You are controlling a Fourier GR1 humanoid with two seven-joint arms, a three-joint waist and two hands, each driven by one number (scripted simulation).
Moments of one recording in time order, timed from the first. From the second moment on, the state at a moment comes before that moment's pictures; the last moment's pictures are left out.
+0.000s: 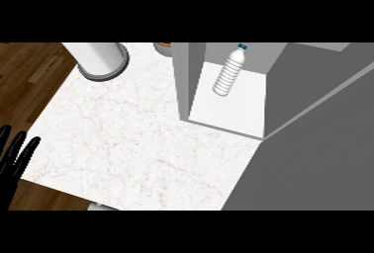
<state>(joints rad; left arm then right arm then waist) 0.31 0.76 -0.15 -1.86 0.98 -0.22 -0.49 0.41 -0.54 0.63 -2.48 -0.02 0.49 0.03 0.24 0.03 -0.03</state>
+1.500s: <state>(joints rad) 0.27 0.79 -0.11 -1.83 1.02 -0.29 -0.48 0.29 -0.45 0.59 -2.41 -0.15 0.50 0.11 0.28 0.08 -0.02</state>
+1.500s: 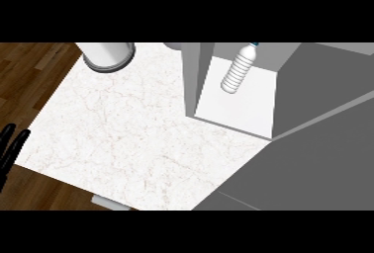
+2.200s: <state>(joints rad) 0.26 0.80 -0.10 -1.79 1.03 -0.31 -0.47 -0.06 -0.36 0.48 -2.19 -0.21 0.47 0.35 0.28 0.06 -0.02</state>
